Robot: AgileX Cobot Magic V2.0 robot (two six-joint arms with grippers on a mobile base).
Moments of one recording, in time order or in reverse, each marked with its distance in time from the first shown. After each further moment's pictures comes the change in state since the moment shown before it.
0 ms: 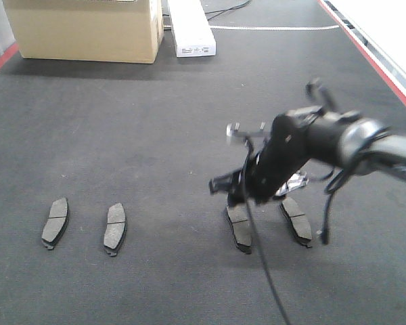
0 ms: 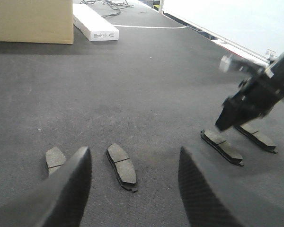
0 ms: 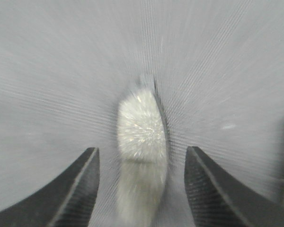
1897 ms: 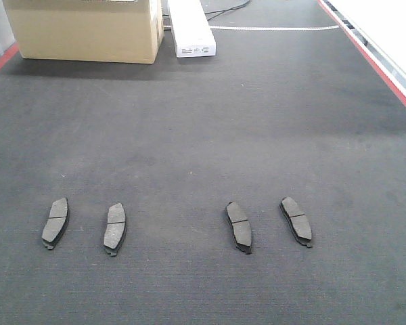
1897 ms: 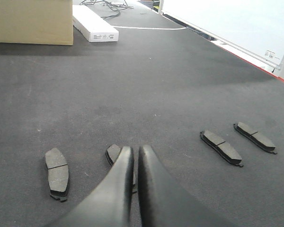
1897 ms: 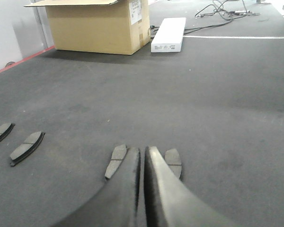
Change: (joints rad) left arm 0.000 0.000 0.000 0.000 -0.002 0.000; right arm 0.000 -1.765 1.002 -0.251 -0.222 0.060
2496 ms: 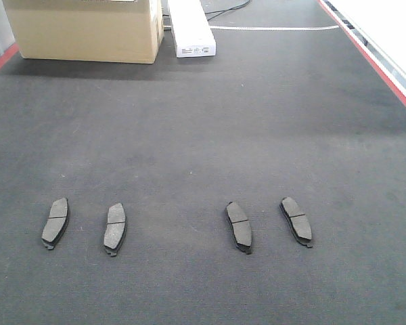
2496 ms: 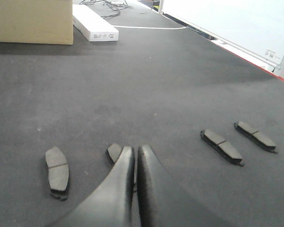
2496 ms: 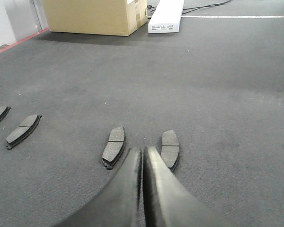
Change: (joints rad) left arm 0.000 0.000 0.013 0.000 -0.002 0.000; right arm 0.000 0.000 0.000 0.003 0.057 0.000
